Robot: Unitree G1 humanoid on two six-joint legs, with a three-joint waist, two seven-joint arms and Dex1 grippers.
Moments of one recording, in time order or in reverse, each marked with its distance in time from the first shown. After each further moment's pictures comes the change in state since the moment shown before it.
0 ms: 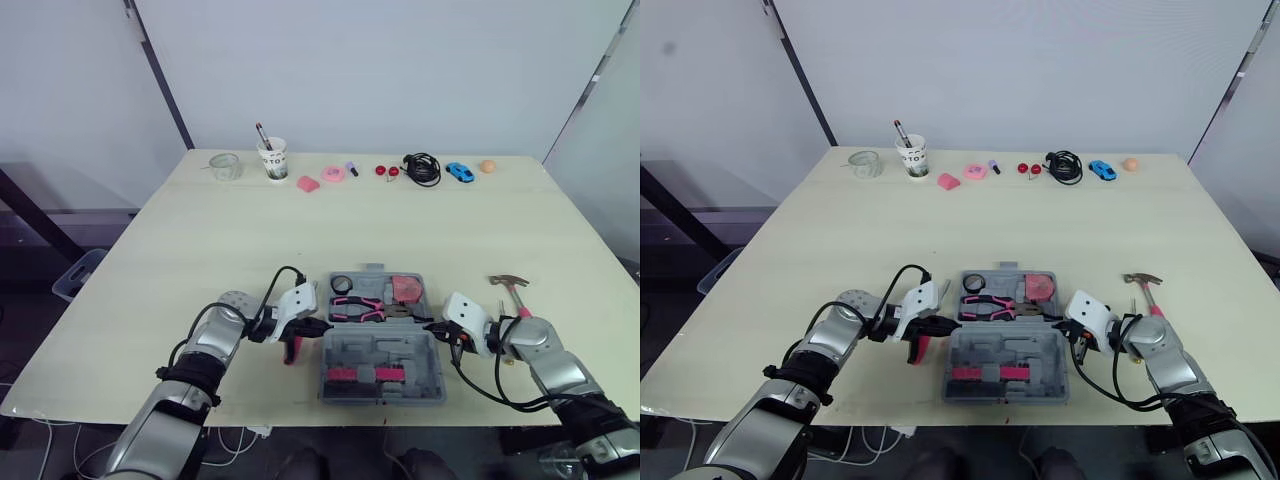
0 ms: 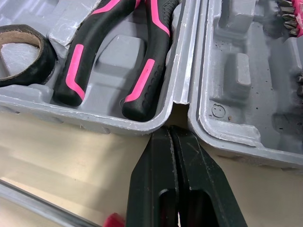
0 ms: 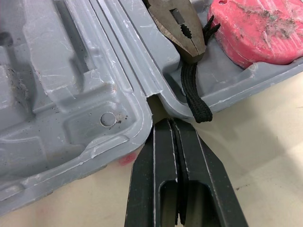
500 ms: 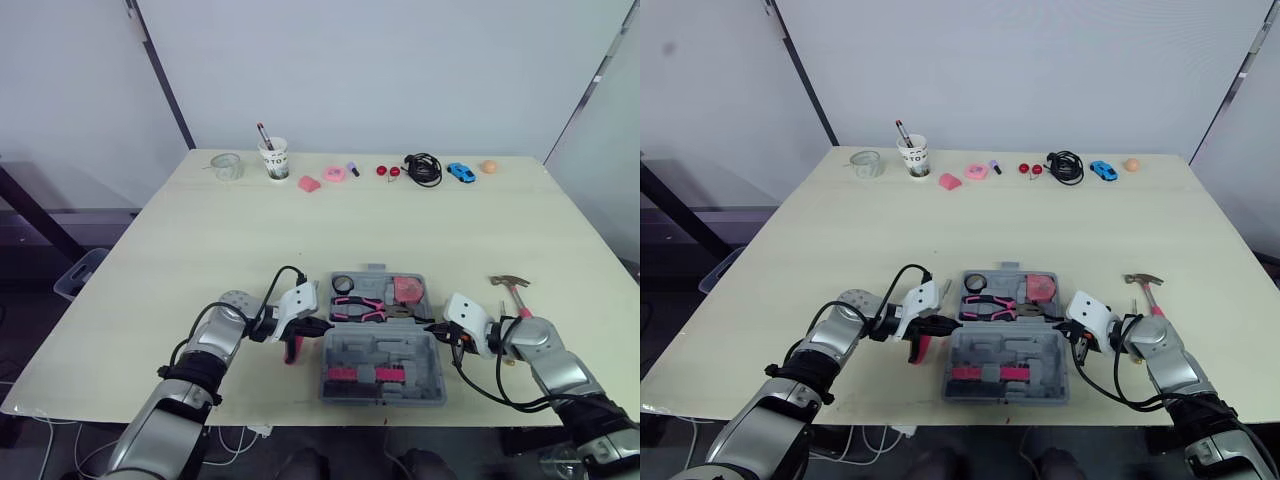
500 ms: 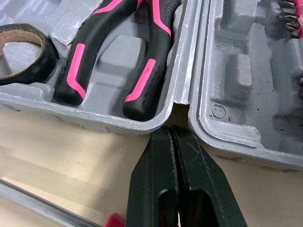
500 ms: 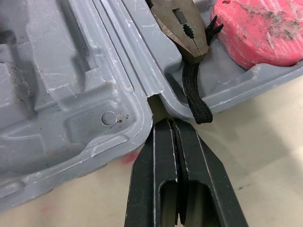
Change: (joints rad) left arm -0.008 -0.005 0.000 0.016 0.001 -0.009 0.000; right arm 0.001 -0.006 0.000 -0.010 0.001 0.018 0.018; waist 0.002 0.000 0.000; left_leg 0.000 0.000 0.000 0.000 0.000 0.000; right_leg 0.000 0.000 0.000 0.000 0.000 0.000
